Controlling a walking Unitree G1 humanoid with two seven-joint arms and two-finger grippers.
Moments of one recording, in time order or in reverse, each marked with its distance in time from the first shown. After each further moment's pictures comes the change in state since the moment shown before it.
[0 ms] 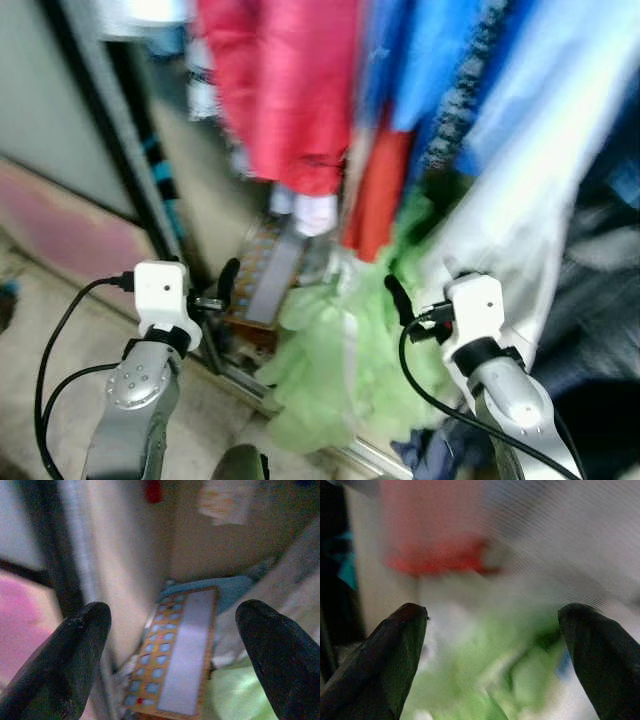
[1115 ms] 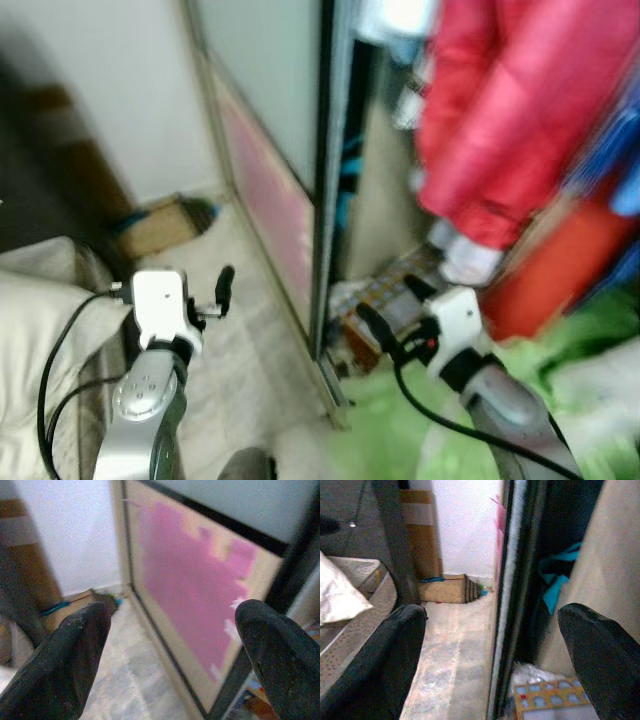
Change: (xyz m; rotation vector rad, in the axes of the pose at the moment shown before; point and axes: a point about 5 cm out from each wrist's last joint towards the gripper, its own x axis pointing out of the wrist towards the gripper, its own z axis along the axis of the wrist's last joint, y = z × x) left arm -0.006 -0.004 -0.005 -0.013 0.031 0.076; right arm -0.005 0.014 -0.013 0.161 0.072 0.223
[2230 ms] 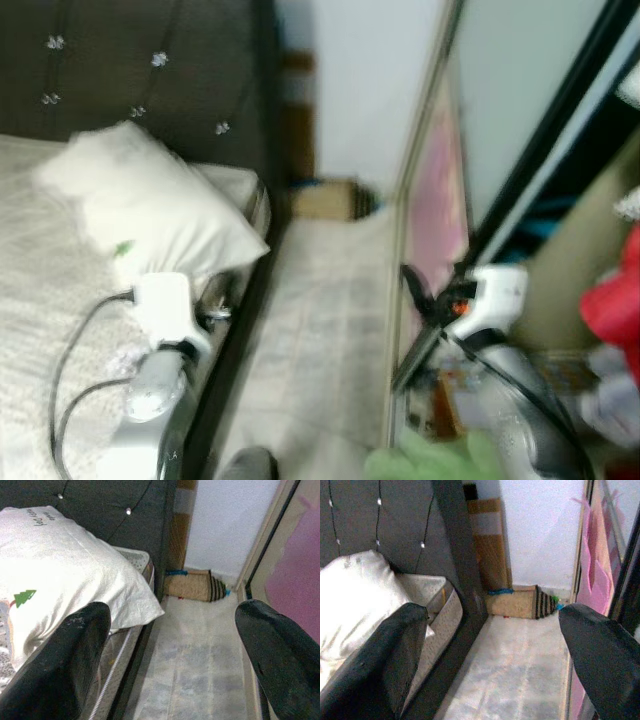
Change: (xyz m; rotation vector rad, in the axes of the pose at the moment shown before) left arm -0.001 -0.015 -0.005 -0.055 0.050 -0.036; right arm 0.005 -0.040 -0.006 0.219 -0.044 -0.331
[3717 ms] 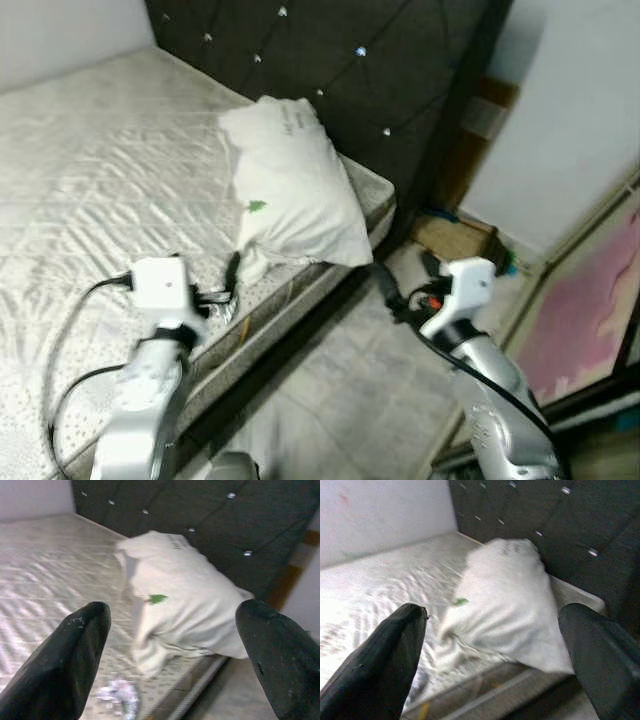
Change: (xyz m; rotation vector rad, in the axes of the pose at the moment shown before) left arm 0.004 0.004 0.015 -0.008 -0.109 -0.021; right arm 0.014 0.032 0.007 -0.022 -0.042 0.186
